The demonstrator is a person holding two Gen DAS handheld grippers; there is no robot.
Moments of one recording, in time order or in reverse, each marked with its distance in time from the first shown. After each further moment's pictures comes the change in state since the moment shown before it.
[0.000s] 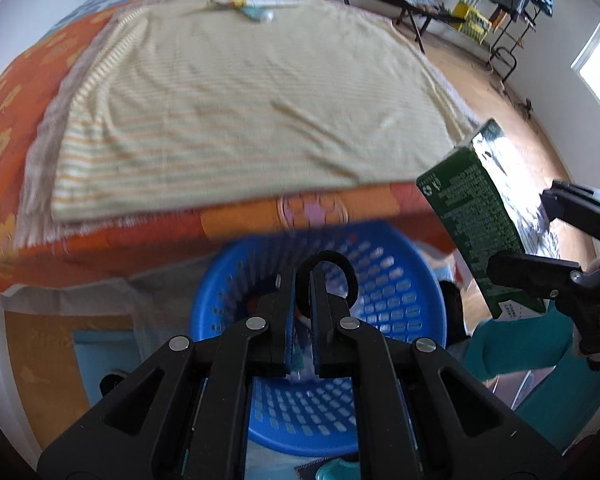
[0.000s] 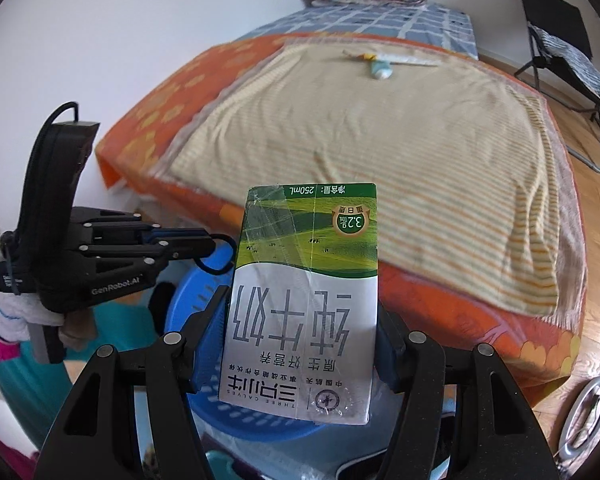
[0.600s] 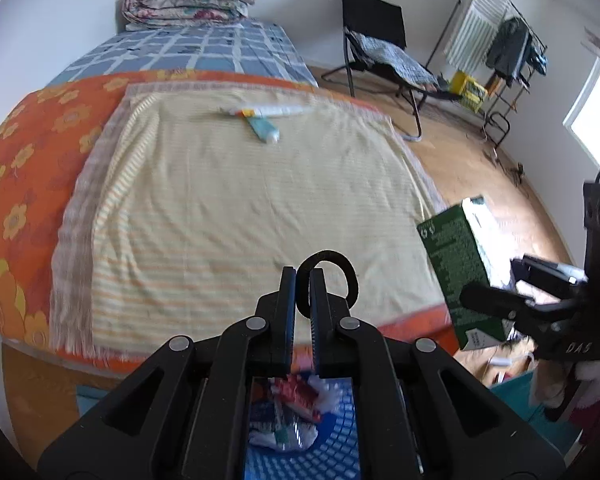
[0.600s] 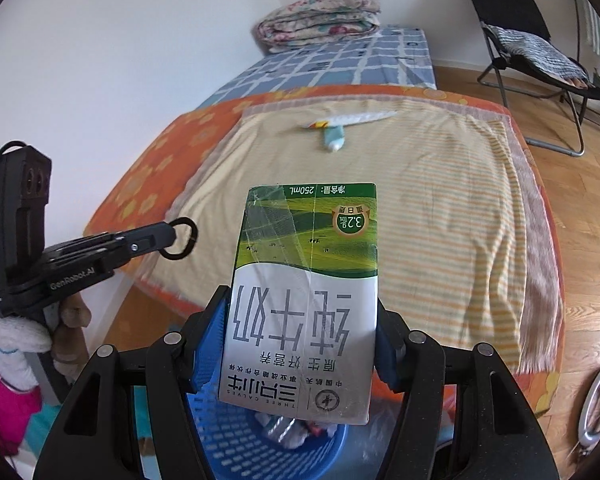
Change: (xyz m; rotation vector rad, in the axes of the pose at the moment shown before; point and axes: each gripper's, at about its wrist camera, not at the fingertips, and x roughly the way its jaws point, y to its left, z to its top) left arm -0.062 0.011 0.094 -0.060 -0.233 -0.033; right arm -0.038 -0.045 0.066 0.172 -0.161 -0.010
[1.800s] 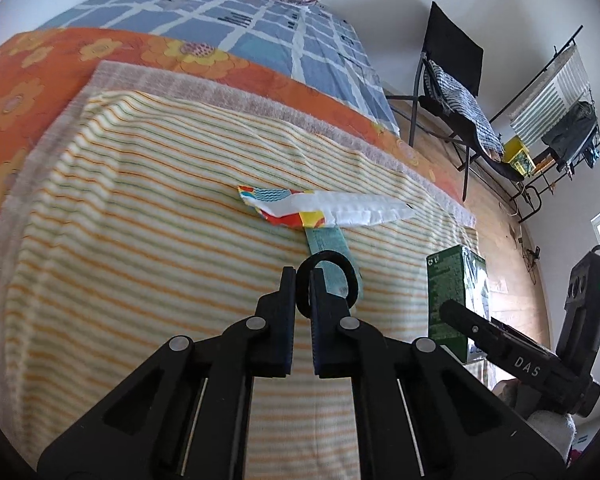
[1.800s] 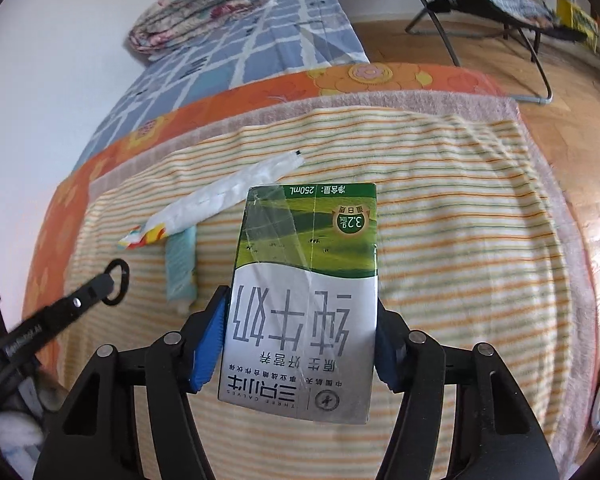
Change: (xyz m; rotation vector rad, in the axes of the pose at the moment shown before) left arm 0.197 0.103 0.186 -0.305 0.013 -0.004; right arm 0.193 -0.133 0.184 0.272 0.062 -0.208
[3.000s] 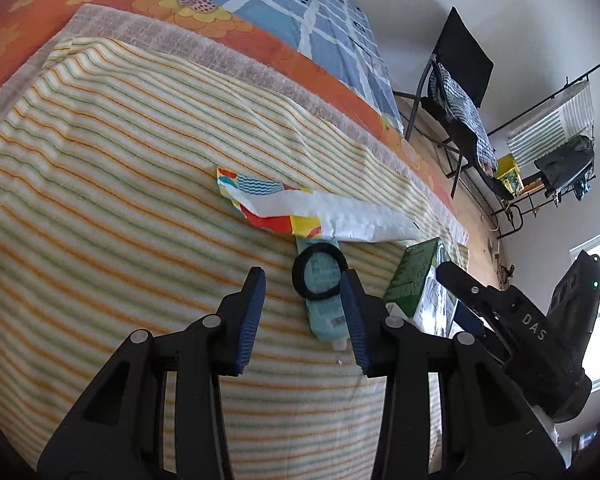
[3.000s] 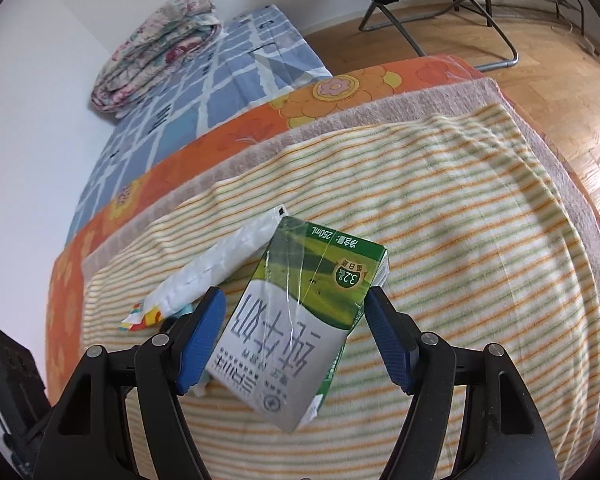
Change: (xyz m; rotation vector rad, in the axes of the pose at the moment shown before) left arm 0.052 0.011 0.015 -0.133 0.079 -0.092; right arm 0.037 -0.006 0.041 0.232 -0.067 -0.013
